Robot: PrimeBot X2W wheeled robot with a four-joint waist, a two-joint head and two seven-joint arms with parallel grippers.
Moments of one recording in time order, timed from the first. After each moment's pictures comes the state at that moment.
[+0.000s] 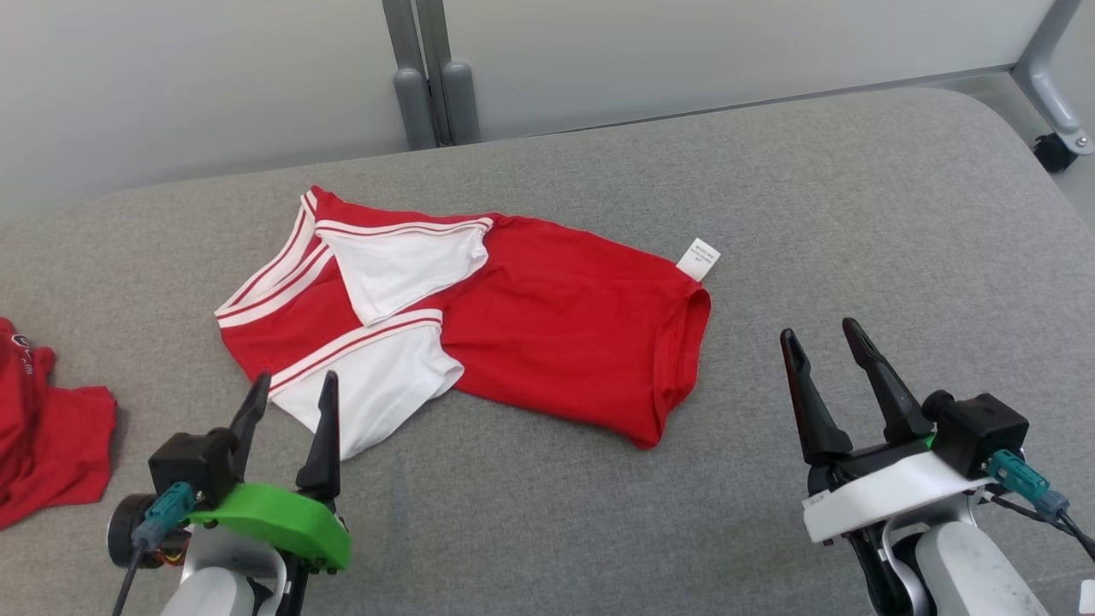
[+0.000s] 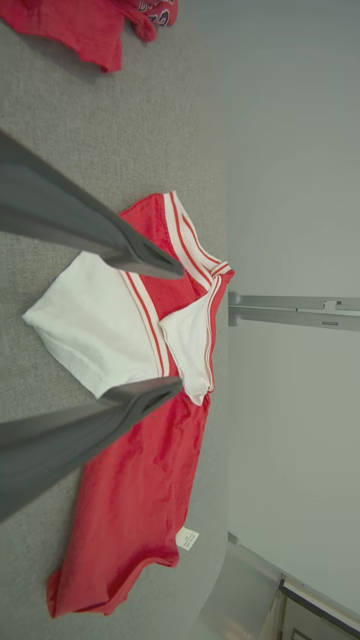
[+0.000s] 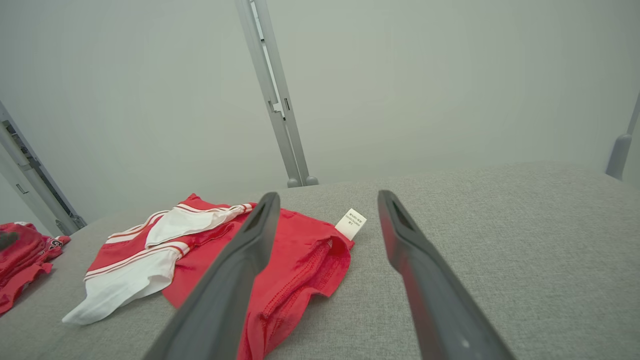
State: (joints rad) left arm -0.16 0.30 -0.35 0.23 -0.53 0.08 -0.20; right arm -0.11 -0.15 0.17 0.12 0.35 0.13 -0.26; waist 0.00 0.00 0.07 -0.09
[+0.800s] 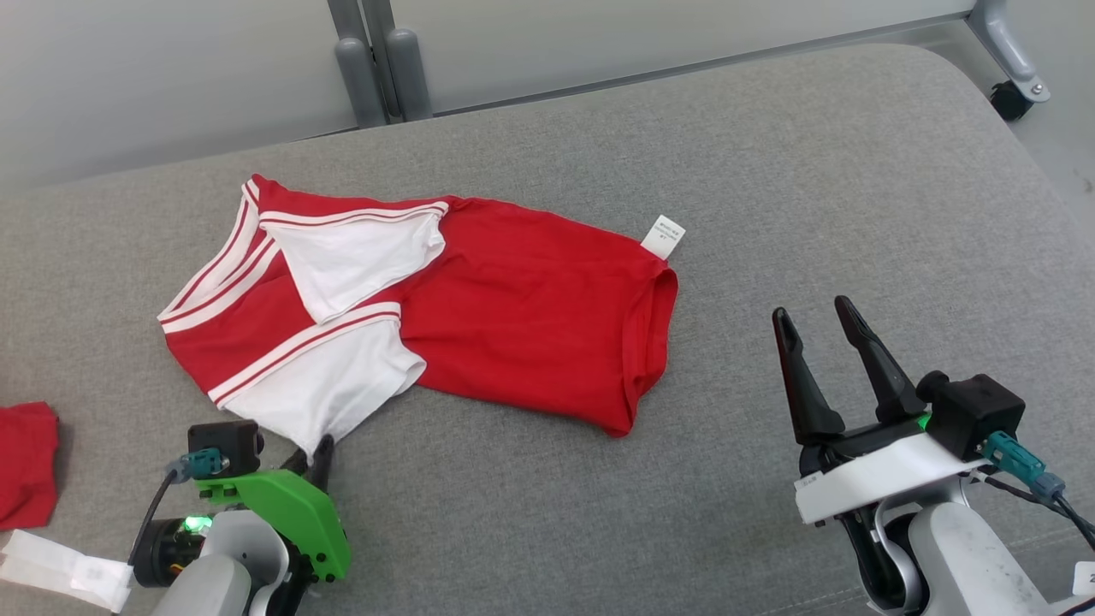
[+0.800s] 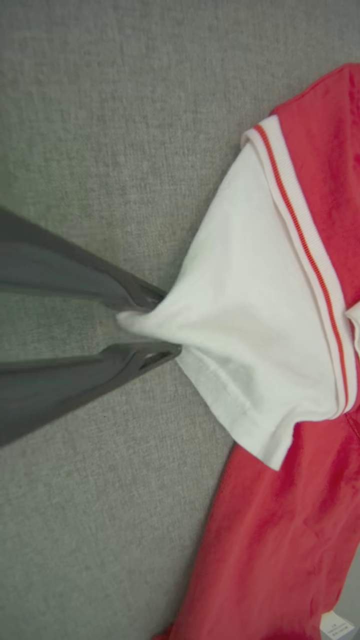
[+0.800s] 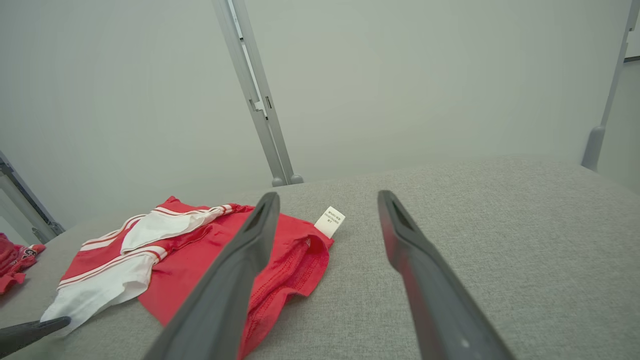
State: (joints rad) left arm -0.27 0.29 -0.39 0.52 -0.65 0.00 0.08; right arm -0.15 -0.15 0.18 0.12 0.36 0.13 -0.26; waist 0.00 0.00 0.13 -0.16
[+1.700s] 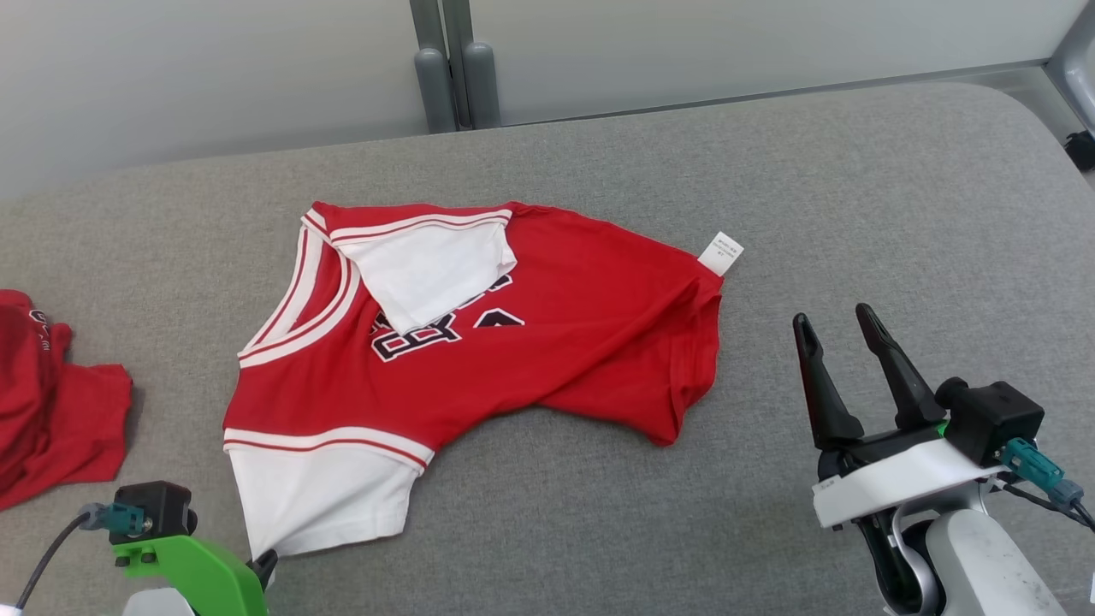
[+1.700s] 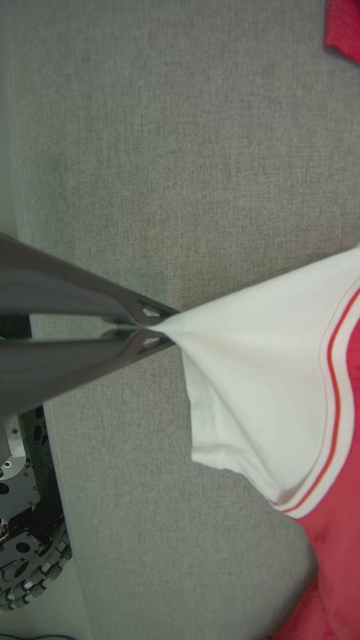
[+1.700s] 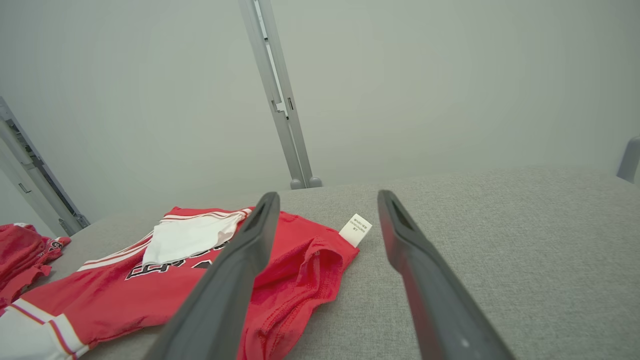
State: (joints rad) left arm 0.05 0.55 -0.32 -0.05 -0.82 0.19 0.58; right arm -0.13 -0.15 0.15 0.12 0.36 0.13 -0.26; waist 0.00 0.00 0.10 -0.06
